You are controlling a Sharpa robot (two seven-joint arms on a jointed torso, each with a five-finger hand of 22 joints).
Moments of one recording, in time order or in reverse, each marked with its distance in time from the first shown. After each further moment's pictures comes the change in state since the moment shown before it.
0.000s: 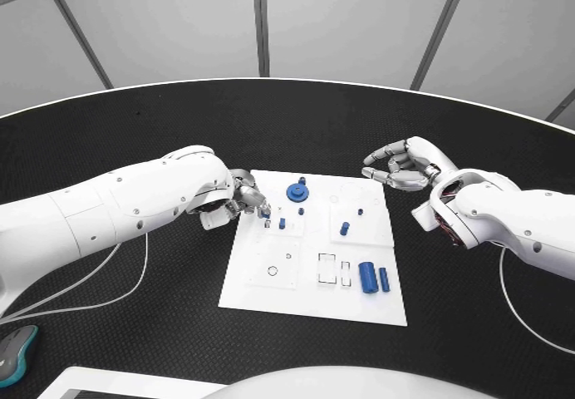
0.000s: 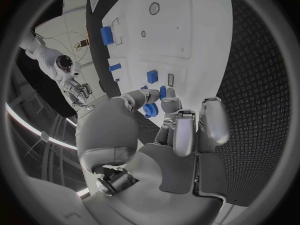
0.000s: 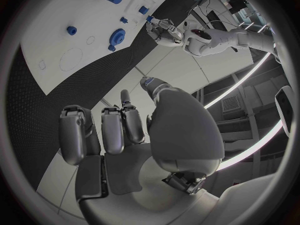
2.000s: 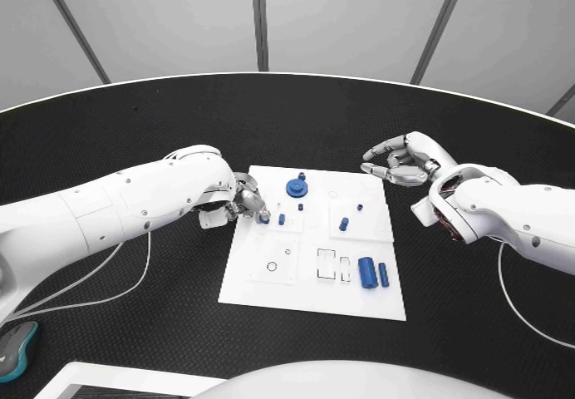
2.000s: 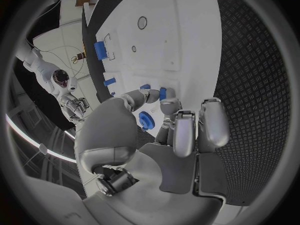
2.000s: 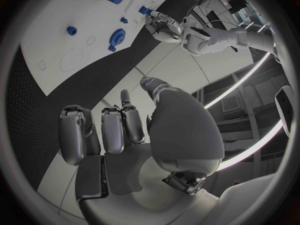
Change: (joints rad) left arm -0.017 0.028 0.000 -0.034 -0.072 0.112 0.007; left_hand -0.005 -0.006 -0.011 -0.014 0.068 0.013 0.001 0.016 -0.015 0.023 0.006 0.012 0.028 0.000 -0.007 0.000 0.000 0.000 0.010 -0.010 0.013 0.022; right arm 0.000 0.002 0.000 -0.003 0.000 0.003 0.000; right_hand 0.000 0.000 0.000 0.000 0.006 0.000 0.000 0.000 0.000 0.000 0.000 0.000 0.000 0.000 0.000 0.000 -0.001 0.000 0.000 0.000 0.000 0.000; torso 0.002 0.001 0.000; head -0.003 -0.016
